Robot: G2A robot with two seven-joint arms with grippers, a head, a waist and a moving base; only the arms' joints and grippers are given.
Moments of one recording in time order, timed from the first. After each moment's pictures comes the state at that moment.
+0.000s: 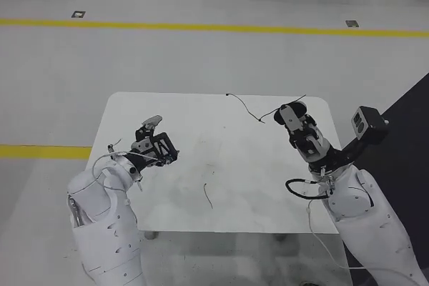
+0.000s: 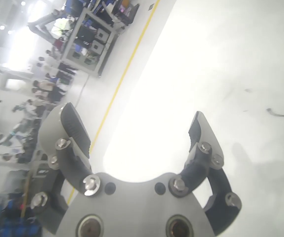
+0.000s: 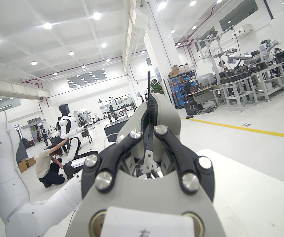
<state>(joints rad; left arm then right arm) 1.11 -1.86 -1.89 -1.76 -3.07 -0.79 0.77 -1.18 -1.04 1.29 -1.84 -0.35 -0.70 -0.11</state>
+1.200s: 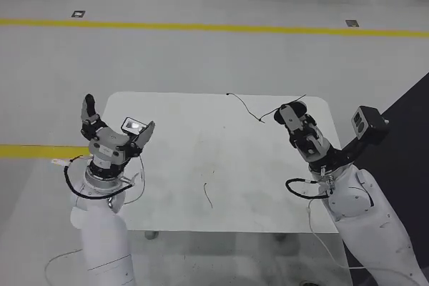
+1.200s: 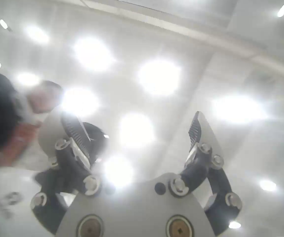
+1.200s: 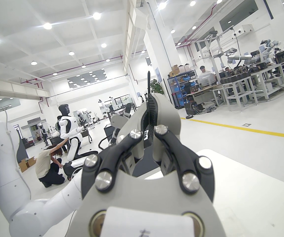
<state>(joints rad) 1.13 -1.72 -1.84 -1.62 -0.96 0.54 -1.13 -1.18 -1.04 1.29 -1.84 -0.35 -0.70 -0.11</state>
